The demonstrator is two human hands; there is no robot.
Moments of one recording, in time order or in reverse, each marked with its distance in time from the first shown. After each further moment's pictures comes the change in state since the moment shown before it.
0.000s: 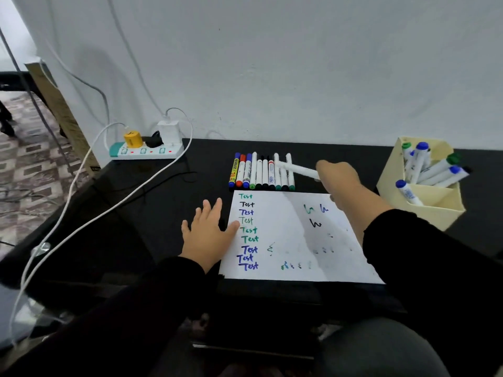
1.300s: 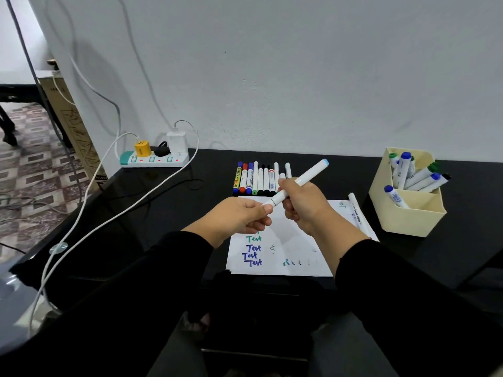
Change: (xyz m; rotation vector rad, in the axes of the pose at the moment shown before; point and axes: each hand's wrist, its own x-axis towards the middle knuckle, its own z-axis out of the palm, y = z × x) left_hand -0.034 0.044 -0.061 -0.787 -0.405 0.191; right_hand -0.069 0.006 0.037 0.552 -0.331 -0.136
